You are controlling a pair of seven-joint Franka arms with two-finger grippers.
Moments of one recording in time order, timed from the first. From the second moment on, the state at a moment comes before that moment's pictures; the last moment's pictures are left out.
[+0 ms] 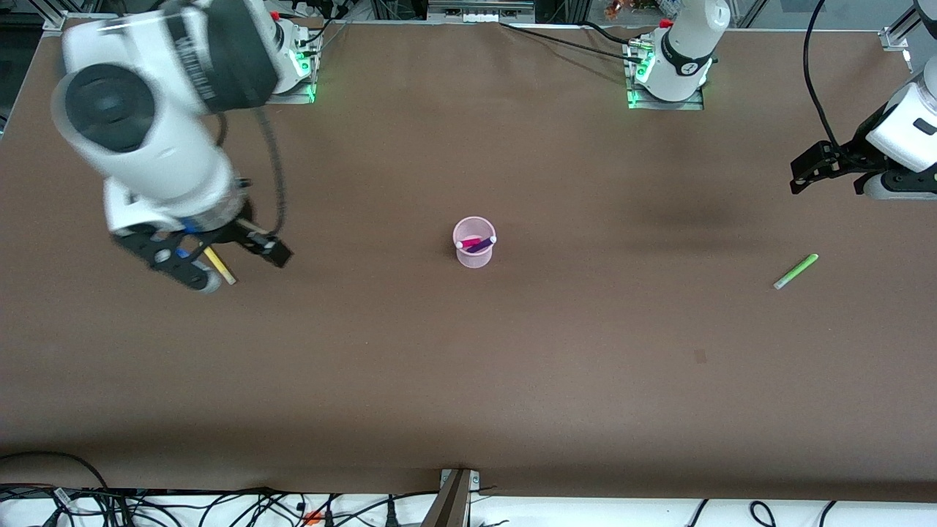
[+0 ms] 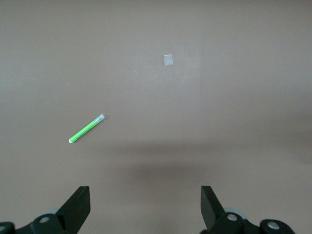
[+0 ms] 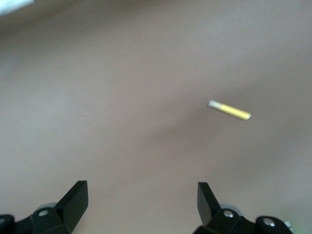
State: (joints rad) left arm 0.04 -0.09 -0.03 -1.79 0.04 1.71 0.01; right arm 0.29 0.46 0.03 -1.11 -0.11 1.47 0.73
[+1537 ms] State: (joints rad) left arm 0.03 -0.07 -0.03 -1.77 0.04 1.70 0.01; right arm 0.10 0.20 -0.06 -1.59 -0.02 1.70 0.16
